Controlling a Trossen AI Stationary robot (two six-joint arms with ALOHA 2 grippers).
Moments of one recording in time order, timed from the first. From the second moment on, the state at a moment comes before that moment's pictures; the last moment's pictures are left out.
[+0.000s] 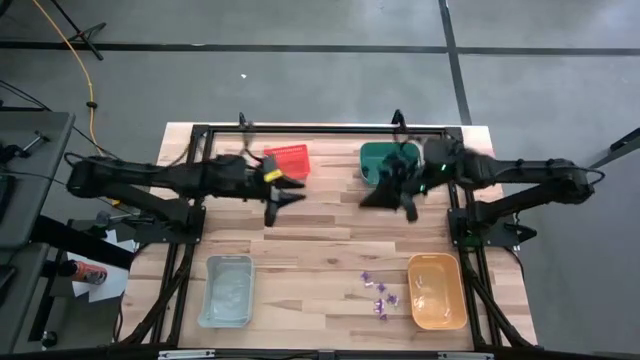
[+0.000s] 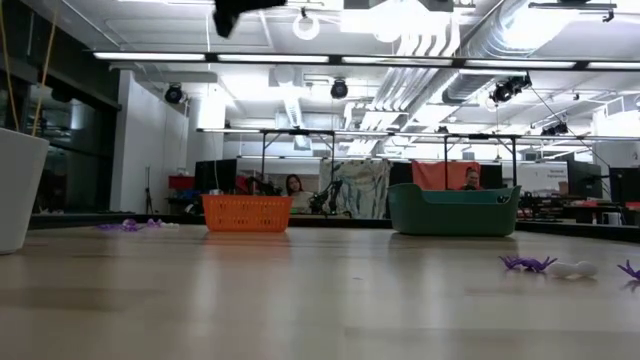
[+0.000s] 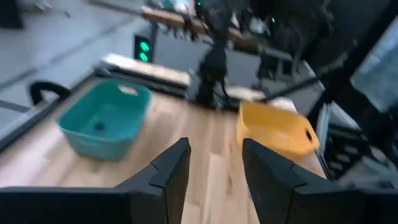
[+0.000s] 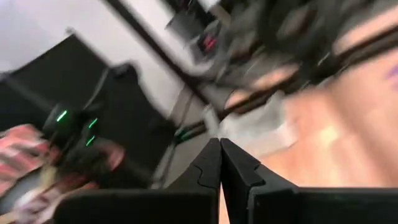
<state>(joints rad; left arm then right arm) -0.02 1.10 0.91 -0.06 -0.09 -0.23 0.00 1.11 1.06 -0.12 -0.41 0.63</state>
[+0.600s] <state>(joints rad) -0.01 0.93 0.91 -0.05 -0.29 -0.12 0.46 1.57 1.06 -0.59 -0.40 0.56</state>
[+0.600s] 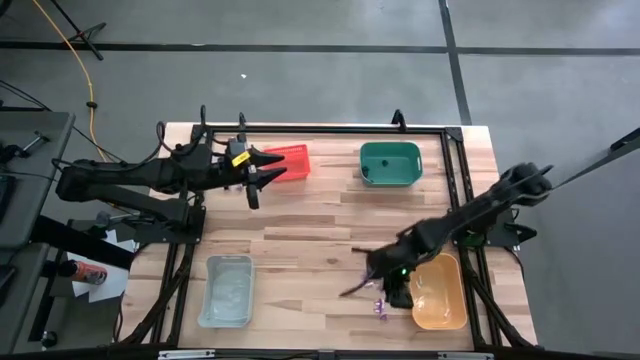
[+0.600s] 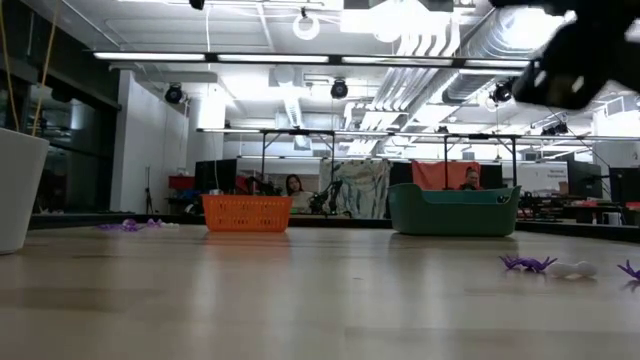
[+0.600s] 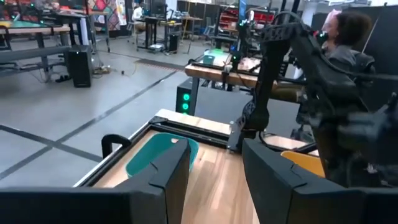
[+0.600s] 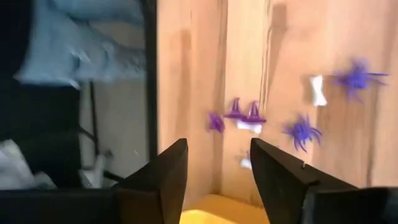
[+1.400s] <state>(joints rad) -0.01 0.94 0.91 -0.07 -0.28 -0.09 0.47 1.74 1.07 -0.52 -0.06 0.35</state>
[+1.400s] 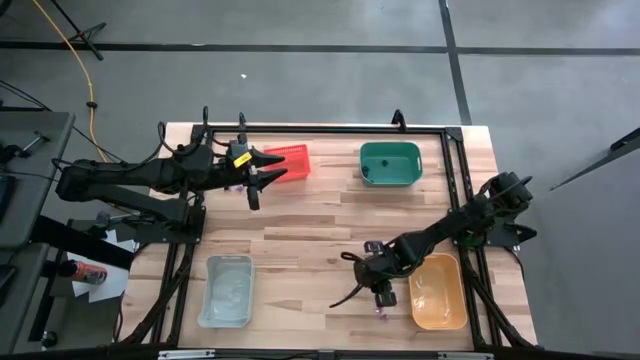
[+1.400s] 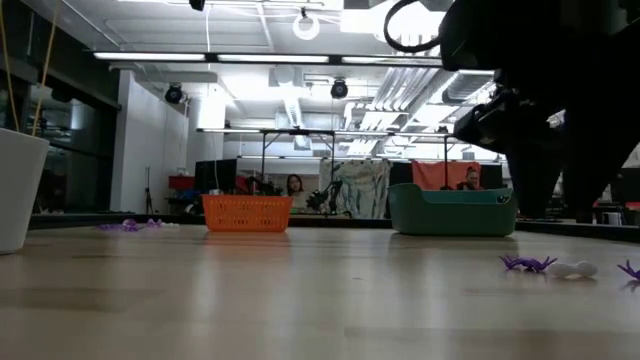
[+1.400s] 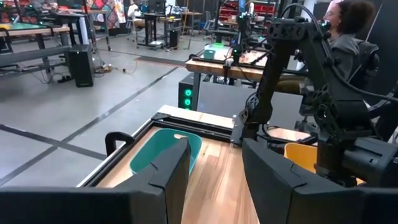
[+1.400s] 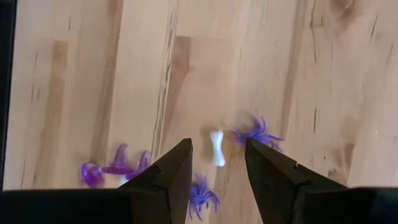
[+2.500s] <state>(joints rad) -0.01 0.94 0.91 -0.09 -0.28 -0.09 0.52 1.85 1.07 -0.50 0.02 0.34</state>
